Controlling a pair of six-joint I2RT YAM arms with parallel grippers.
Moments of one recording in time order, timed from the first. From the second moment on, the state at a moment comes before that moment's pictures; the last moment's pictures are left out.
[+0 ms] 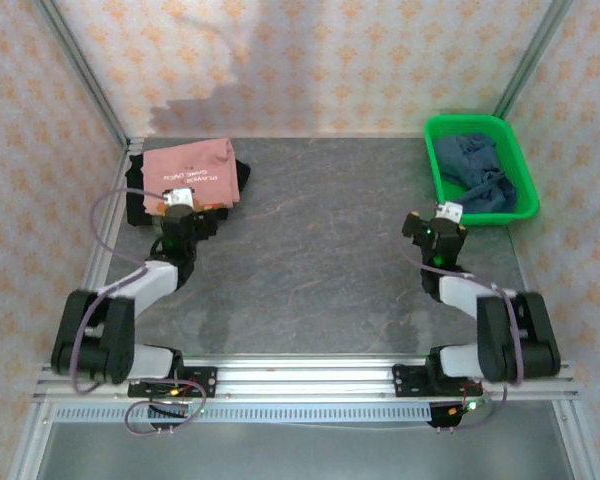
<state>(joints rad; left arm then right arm) -0.10 1.28 0.60 0.26 -0.33 -0.10 0.07 1.25 0.45 0.42 0.28 0.22</state>
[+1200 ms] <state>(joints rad) -0.35 1.61 1.77 -0.82 0.13 -0.42 -0.31 2.02 1.88 -0.94 -0.04 0.61</state>
